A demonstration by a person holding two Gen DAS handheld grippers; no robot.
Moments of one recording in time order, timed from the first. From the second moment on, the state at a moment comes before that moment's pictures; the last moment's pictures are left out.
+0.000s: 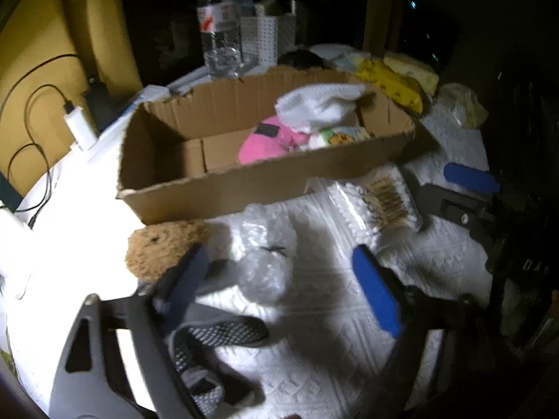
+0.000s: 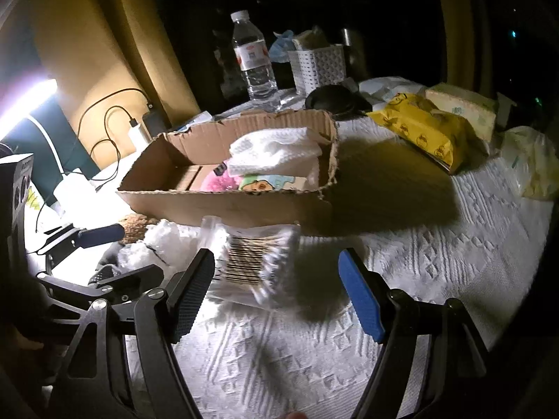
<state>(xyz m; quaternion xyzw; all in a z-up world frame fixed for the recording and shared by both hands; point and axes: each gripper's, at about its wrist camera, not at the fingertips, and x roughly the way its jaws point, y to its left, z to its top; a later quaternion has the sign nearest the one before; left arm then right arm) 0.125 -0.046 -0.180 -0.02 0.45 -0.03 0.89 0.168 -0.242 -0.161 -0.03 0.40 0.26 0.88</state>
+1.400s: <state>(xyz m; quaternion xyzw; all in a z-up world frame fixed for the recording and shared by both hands) 0.113 -0.021 -0.161 -0.06 0.42 -0.04 0.90 0.177 -0.185 -0.206 -0.10 0.44 0.27 0.85</state>
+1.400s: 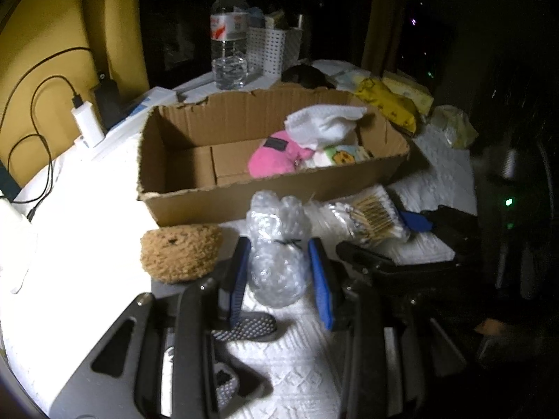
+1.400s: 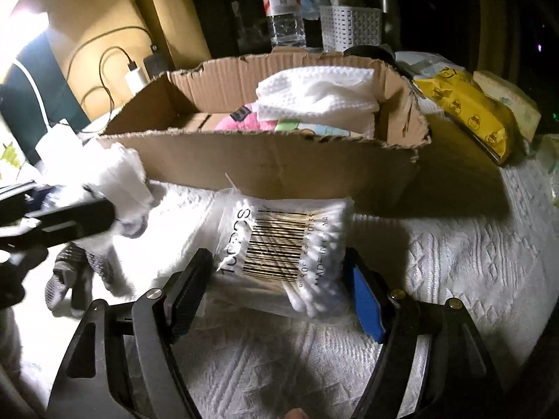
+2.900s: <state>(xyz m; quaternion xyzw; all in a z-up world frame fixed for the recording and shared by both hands) 0.088 0.019 -0.104 -0.06 0.36 -0.03 0.93 0.145 -0.178 -0.104 -0.08 0.36 0.30 0.88</state>
